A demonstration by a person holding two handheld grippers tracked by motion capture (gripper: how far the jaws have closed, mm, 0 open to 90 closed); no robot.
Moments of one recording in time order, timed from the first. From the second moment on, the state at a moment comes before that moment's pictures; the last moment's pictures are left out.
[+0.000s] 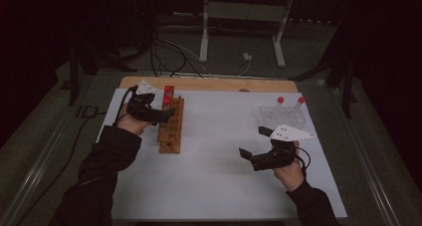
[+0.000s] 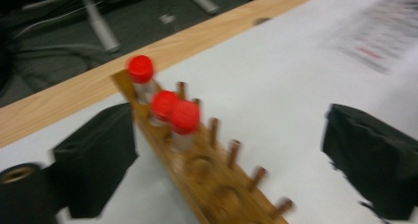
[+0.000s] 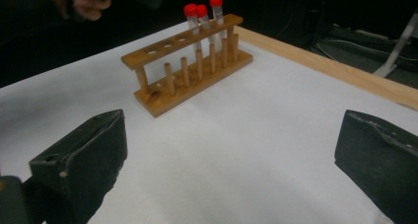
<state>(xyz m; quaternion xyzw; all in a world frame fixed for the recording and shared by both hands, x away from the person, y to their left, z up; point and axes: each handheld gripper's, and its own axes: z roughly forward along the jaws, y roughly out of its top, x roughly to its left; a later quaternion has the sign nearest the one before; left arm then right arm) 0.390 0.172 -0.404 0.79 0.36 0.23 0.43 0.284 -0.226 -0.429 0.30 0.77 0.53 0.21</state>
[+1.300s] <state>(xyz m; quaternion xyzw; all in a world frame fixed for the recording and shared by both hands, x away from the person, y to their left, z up) 0.305 0.185 -0.452 0.78 0.27 0.19 0.54 0.372 -0.331 -0.444 0.46 0.70 0.46 0.29</state>
